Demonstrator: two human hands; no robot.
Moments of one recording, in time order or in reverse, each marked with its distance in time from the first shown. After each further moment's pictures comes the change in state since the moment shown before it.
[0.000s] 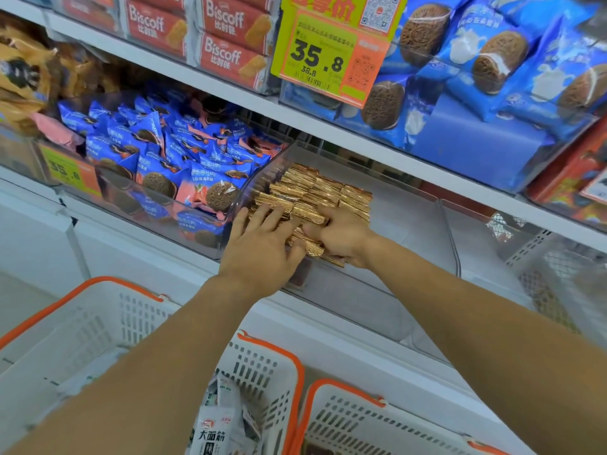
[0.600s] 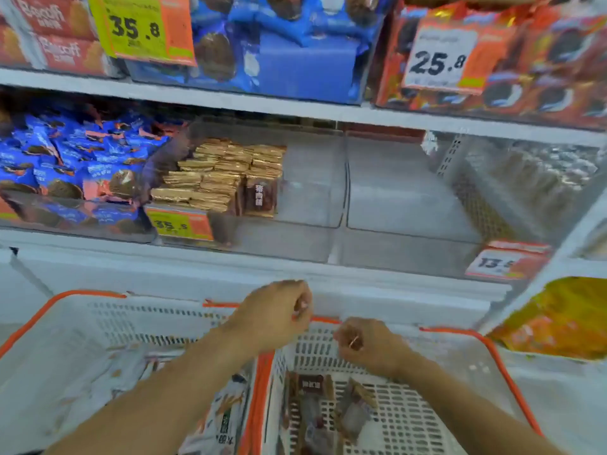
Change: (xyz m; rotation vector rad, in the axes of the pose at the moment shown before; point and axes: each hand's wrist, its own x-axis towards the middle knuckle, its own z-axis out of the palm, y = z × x) left_hand -0.112 0.115 0.055 -0.272 -0.407 0.350; right_hand -0.222 0.254 0.029 -0.042 -0.081 -0.021
